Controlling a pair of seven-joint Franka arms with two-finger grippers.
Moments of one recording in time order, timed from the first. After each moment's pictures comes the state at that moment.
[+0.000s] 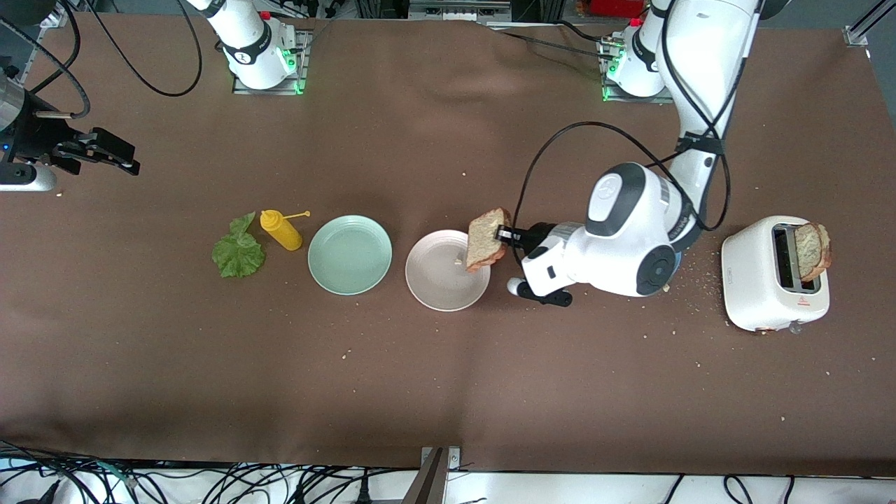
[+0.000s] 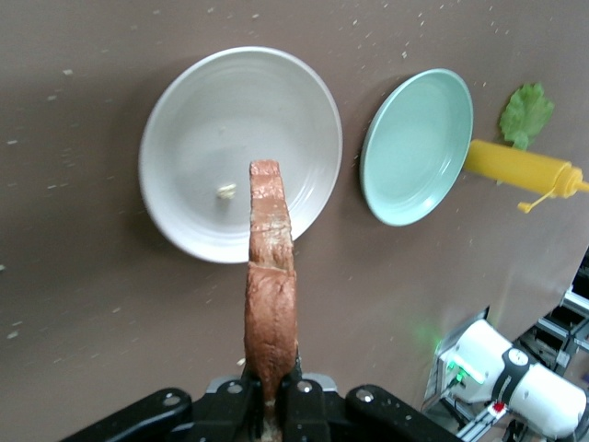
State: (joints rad) left arm -0.44 0.69 0.01 -1.28 -0.70 1.75 -0.09; right arm -0.01 0.00 0.02 -1.64 0.01 1.58 0.02
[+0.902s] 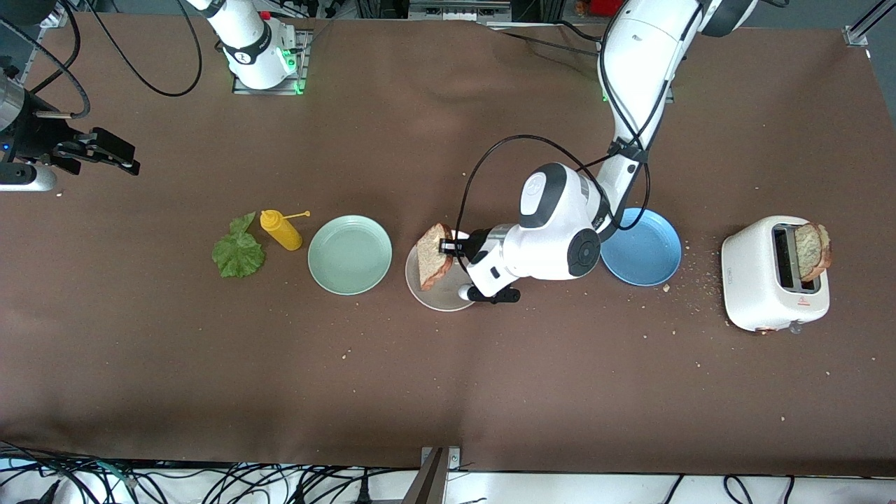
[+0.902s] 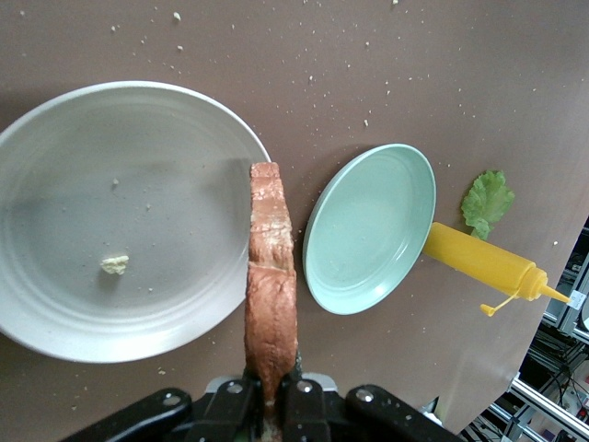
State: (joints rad) left arm -0.55 0.80 0.01 -1.28 -0.84 2.02 -0.18; right arm -0.01 0.00 0.02 -1.64 0.01 1.58 0.02
